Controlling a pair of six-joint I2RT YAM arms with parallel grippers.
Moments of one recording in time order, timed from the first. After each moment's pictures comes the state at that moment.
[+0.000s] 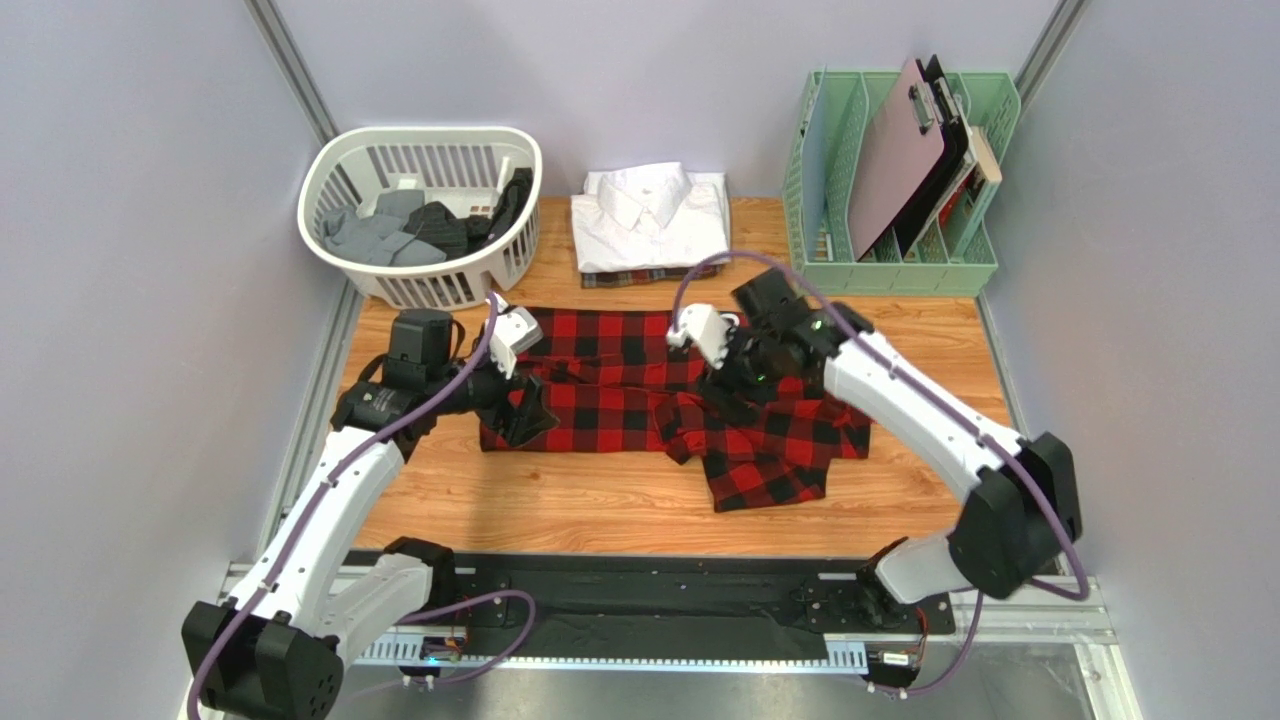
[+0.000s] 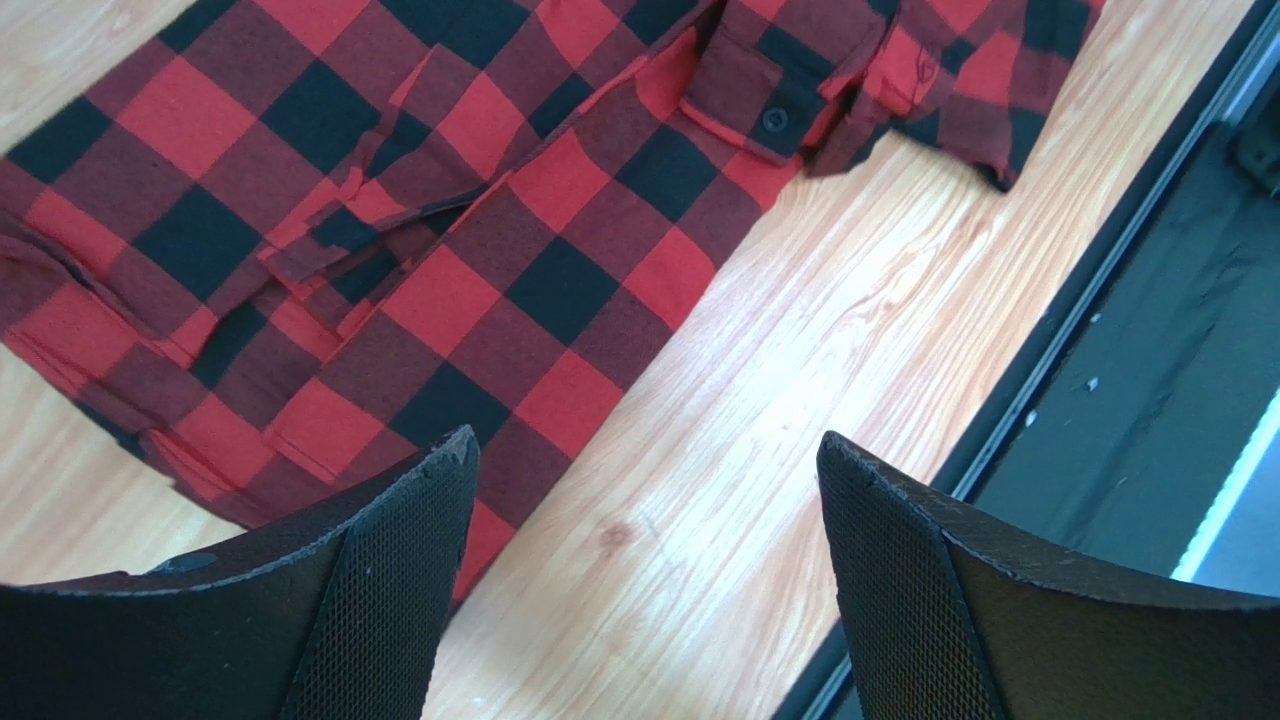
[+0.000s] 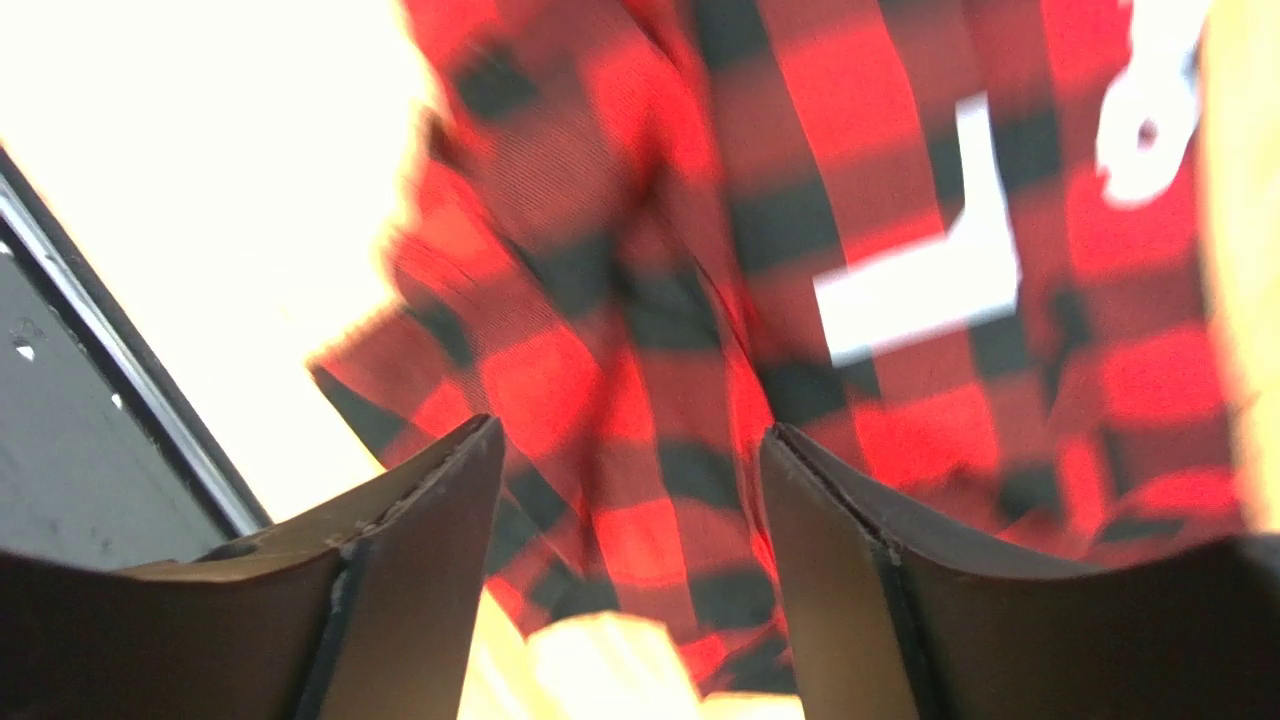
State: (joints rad) left arm -0.23 0.94 0.84 -0.64 0.63 0.33; right arm 0.53 1.47 1.24 -0.88 -0.28 -0.58
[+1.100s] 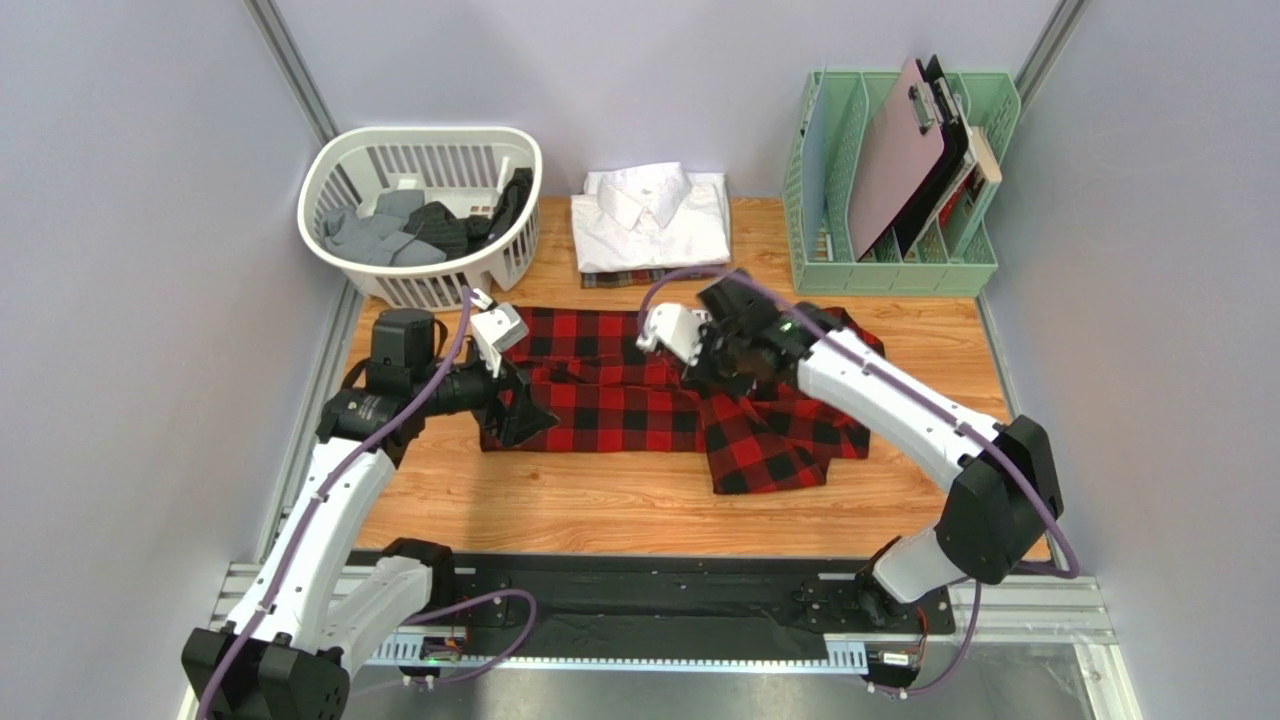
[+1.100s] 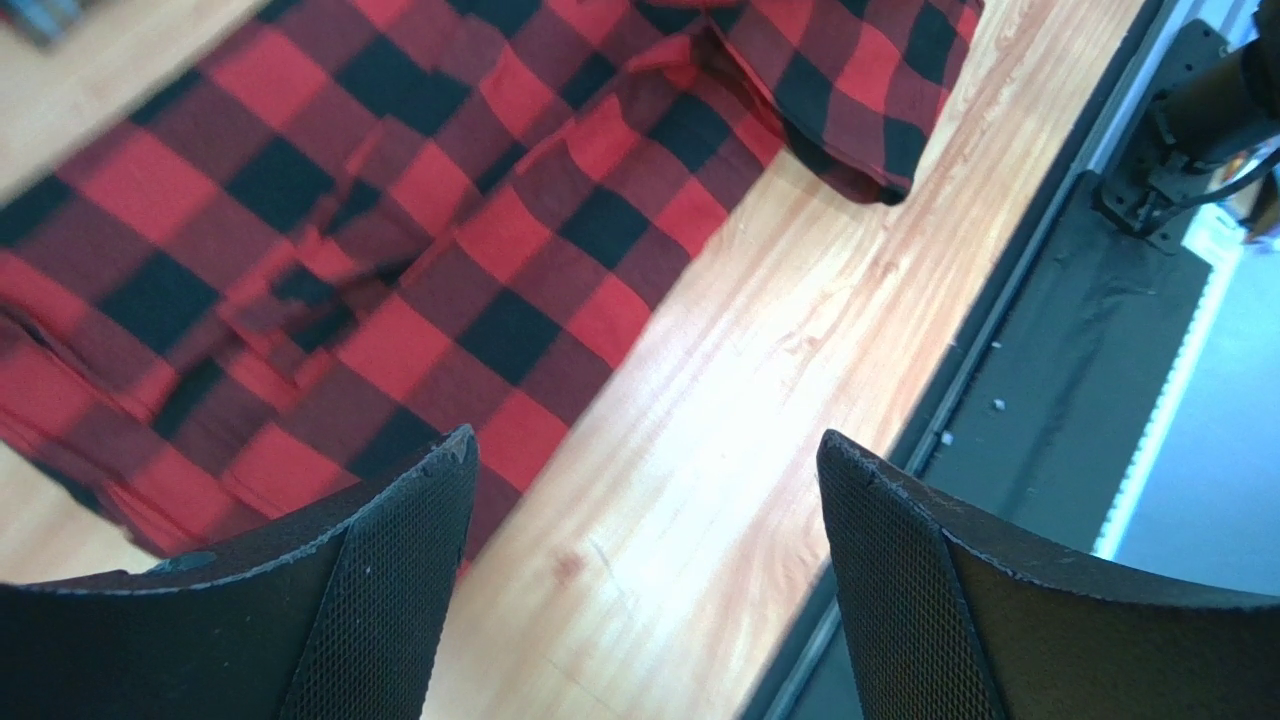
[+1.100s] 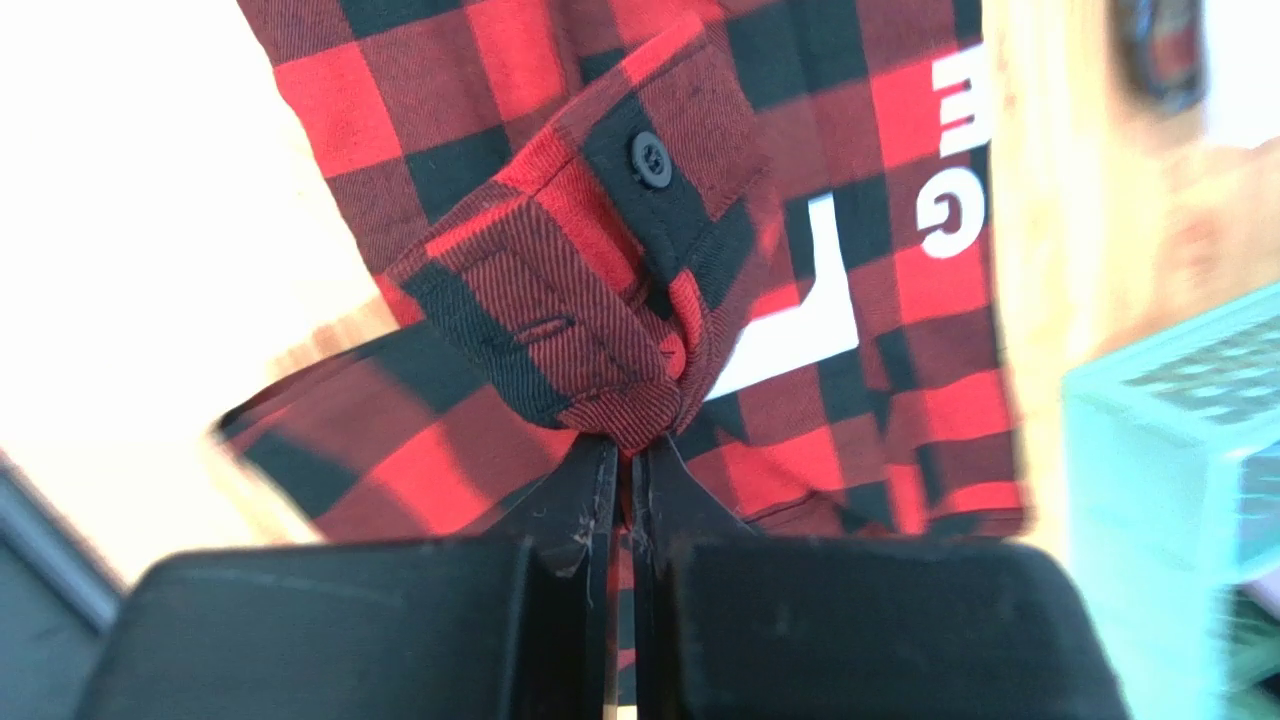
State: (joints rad) left arm -0.17 0.90 0.85 -0.66 0.77 0.28; right arm 0.73 1.50 1.26 -0.77 0.01 -0.62
